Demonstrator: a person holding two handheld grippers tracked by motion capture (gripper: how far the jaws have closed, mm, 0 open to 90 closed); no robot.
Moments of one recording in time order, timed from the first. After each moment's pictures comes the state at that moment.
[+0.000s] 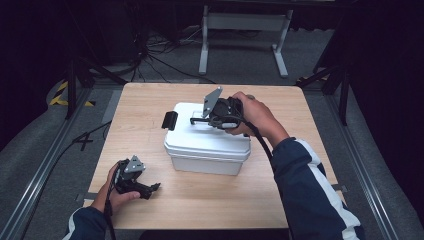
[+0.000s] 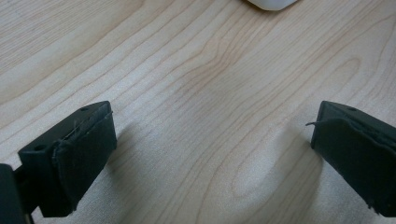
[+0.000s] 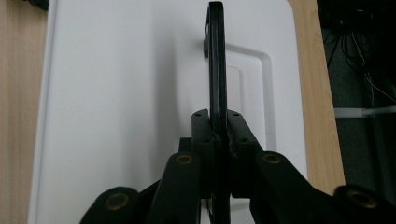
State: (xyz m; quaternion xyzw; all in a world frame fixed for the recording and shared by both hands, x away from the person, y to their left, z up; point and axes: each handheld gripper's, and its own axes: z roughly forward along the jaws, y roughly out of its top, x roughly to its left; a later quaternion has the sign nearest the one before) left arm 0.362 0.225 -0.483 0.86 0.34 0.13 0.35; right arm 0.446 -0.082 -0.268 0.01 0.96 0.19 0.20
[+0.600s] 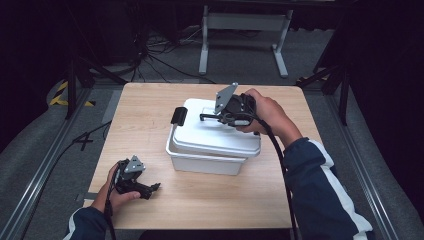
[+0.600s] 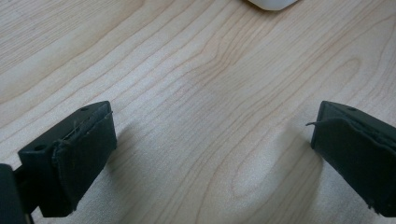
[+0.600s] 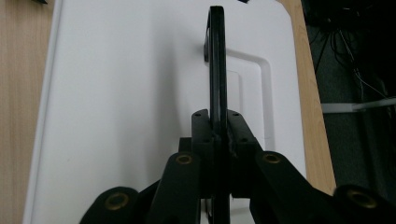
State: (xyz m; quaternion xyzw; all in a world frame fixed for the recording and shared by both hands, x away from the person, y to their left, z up) left arm 0.362 0.225 -0.483 0.86 0.34 0.13 0.35; right arm 0.443 -0.109 -0.256 0.02 0.95 0.20 0.22
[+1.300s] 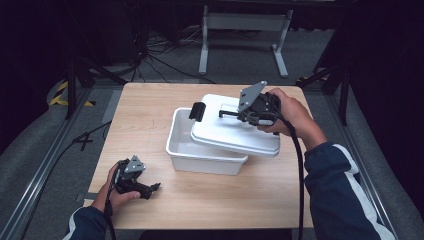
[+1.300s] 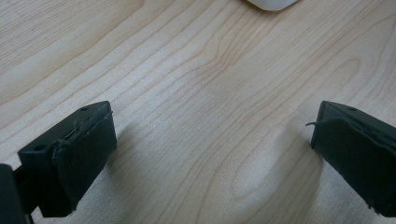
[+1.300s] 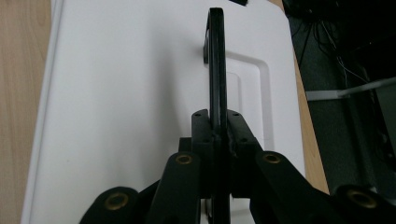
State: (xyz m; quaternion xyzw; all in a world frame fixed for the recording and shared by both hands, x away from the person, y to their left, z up) left arm 0.362 0.225 -0.483 0.86 0.34 0.13 0.35; right arm 0.432 -0.161 -0.243 0.05 0.95 0.20 0.24
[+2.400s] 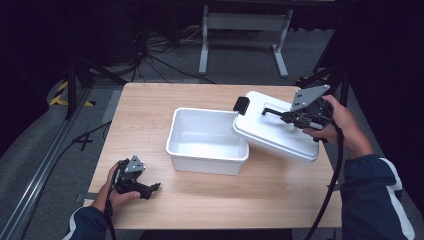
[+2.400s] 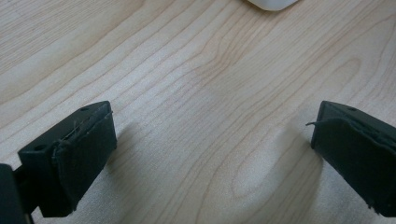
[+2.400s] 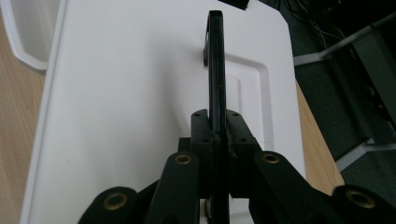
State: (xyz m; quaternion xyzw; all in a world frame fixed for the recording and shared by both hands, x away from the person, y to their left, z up) left arm 0.361 0.225 -0.483 0.86 0.34 0.13 0.35; right arm 0.422 -0.279 -0.248 0.14 0.93 0.23 0.25
